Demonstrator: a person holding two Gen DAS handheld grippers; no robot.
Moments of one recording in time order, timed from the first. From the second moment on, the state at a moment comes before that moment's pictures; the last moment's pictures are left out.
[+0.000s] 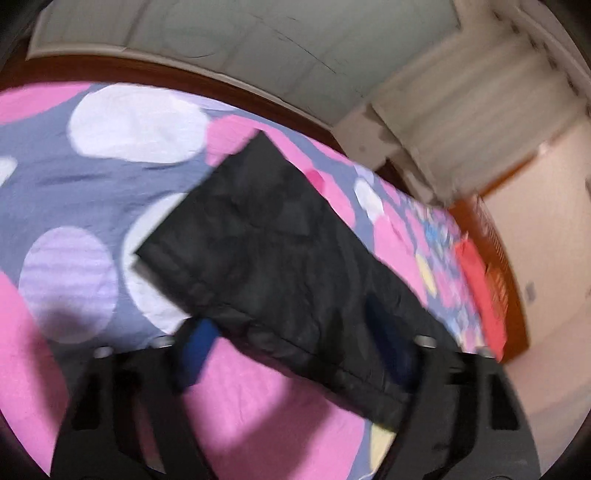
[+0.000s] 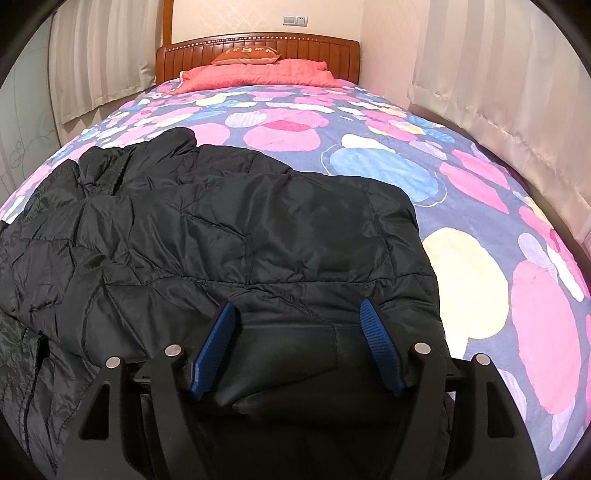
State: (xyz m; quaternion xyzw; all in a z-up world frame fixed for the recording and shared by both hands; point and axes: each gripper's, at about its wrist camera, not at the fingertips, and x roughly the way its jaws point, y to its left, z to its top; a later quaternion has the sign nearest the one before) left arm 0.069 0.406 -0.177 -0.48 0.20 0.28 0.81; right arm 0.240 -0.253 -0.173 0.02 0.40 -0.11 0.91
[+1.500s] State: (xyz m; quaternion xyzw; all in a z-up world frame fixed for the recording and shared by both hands) left arm 0.261 -0.089 -0.118 -0.04 0.33 -0.09 0.94; right arm 0.242 -0.257 -0.173 0.04 0.39 -0.11 0.91
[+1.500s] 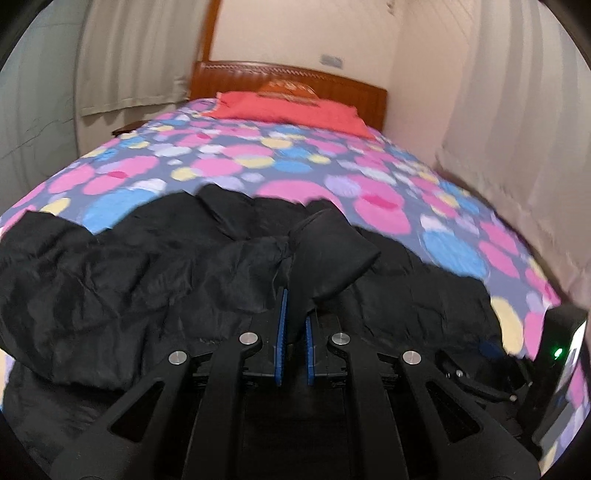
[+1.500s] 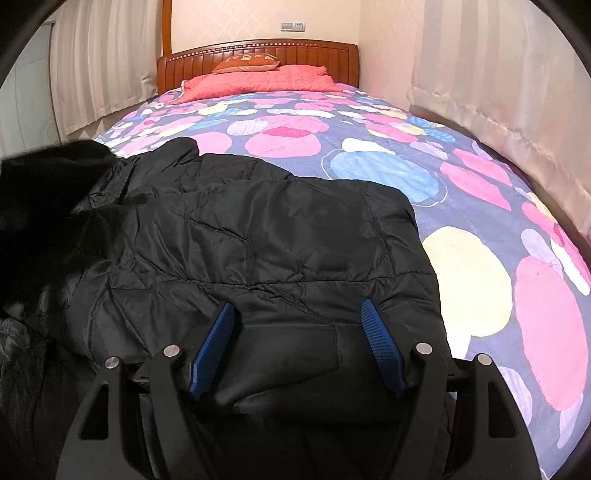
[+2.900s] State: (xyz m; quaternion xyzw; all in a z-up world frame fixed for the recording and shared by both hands) left arm 0.214 0.102 -0.095 -0.07 0.31 0.06 0.95; right arm 0.272 -0.229 -0.128 0.08 0.38 -0.08 0.92
